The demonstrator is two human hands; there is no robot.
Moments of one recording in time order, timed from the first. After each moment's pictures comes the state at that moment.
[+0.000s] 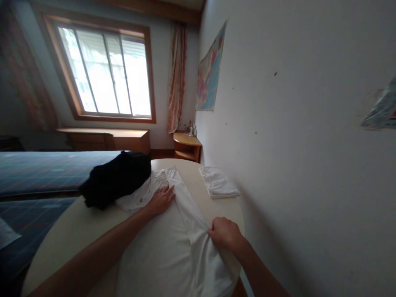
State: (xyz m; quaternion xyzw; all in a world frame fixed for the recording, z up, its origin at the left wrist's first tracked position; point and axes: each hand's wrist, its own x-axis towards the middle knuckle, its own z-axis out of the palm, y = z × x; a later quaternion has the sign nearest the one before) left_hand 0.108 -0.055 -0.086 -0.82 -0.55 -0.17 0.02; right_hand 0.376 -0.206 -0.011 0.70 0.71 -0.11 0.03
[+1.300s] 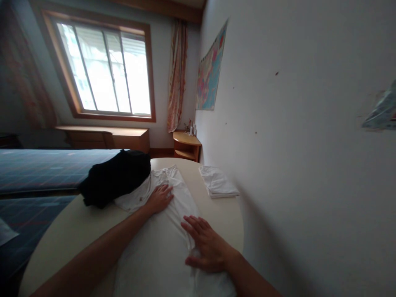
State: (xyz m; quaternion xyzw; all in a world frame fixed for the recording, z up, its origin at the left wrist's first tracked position) left_hand 0.102 -0.058 -0.084 -0.82 -0.55 -0.18 0.02; right_hand 0.362 -0.220 -0.035 0.36 0.92 -0.16 -0.08
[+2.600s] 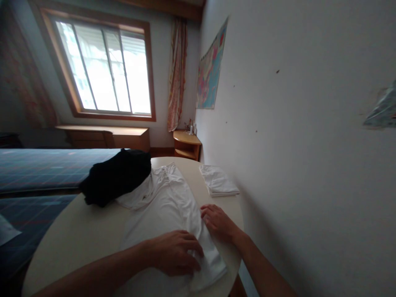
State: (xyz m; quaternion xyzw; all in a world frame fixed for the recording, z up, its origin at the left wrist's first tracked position) left_hand 0.154 -0.203 -0.043 -0.99 -0.01 -0.15 -0.08; right_hand 0.399 -0.177 -0.042 0.44 0.87 -0.11 -0.18
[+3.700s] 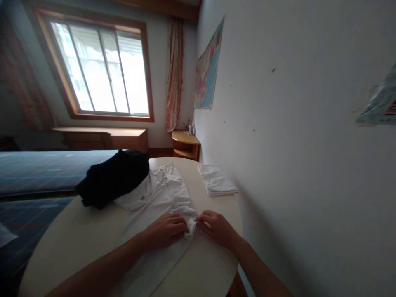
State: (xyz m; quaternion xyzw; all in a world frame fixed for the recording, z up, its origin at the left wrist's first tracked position) left_hand 0.134 -0.174 -0.050 -0.95 -0.19 -0.23 -0.07; right_hand 0.388 -0.195 -0.041 0.42 0.87 -0.13 -0.24
